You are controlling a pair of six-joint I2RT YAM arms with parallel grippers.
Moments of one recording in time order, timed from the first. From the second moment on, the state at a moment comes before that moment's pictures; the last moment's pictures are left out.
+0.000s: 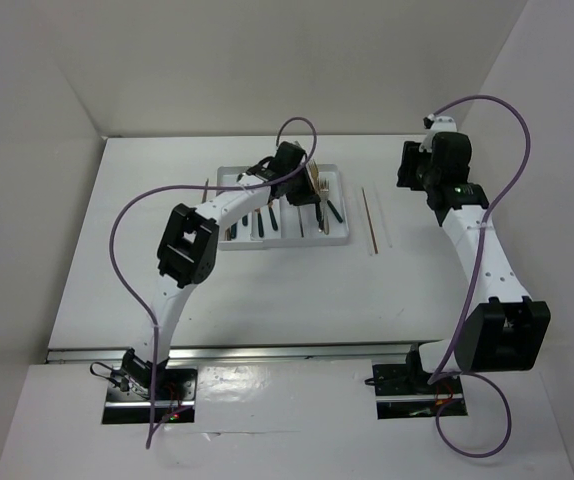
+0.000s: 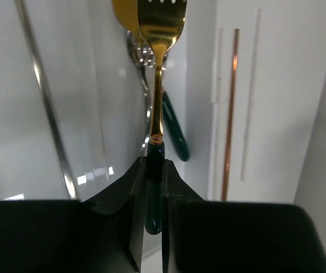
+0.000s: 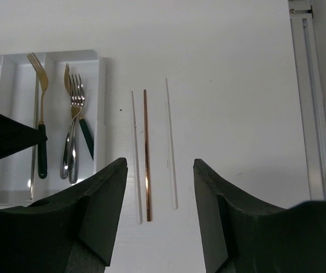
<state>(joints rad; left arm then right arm) -0.56 2.35 2.05 -0.43 0.14 -0.86 0.00 1.36 1.26 -0.37 0.00 0.05</state>
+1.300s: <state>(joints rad) -0.18 1.64 1.88 -0.57 0.19 -0.16 0.00 1.78 1.14 -0.28 0.00 -0.13</state>
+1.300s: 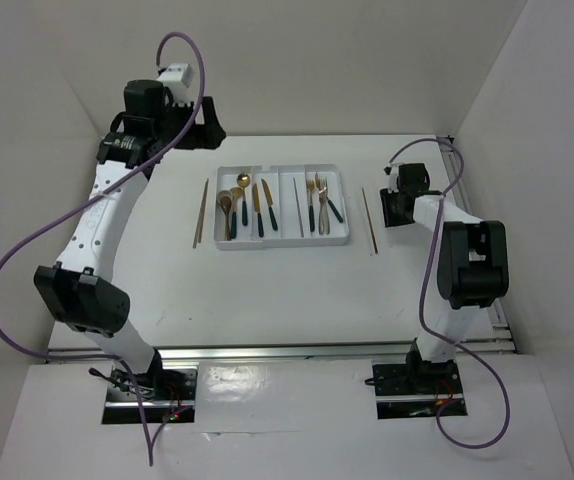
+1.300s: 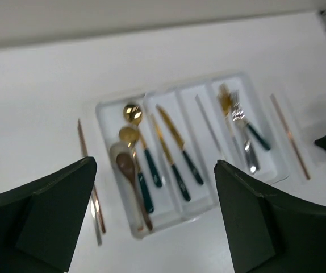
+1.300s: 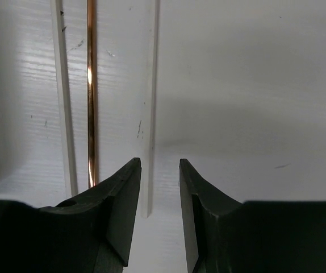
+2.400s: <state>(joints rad) 0.06 1.79 1.83 -0.81 0.20 -0.17 0.03 2.03 1.36 -0.29 -0.02 -0.11</state>
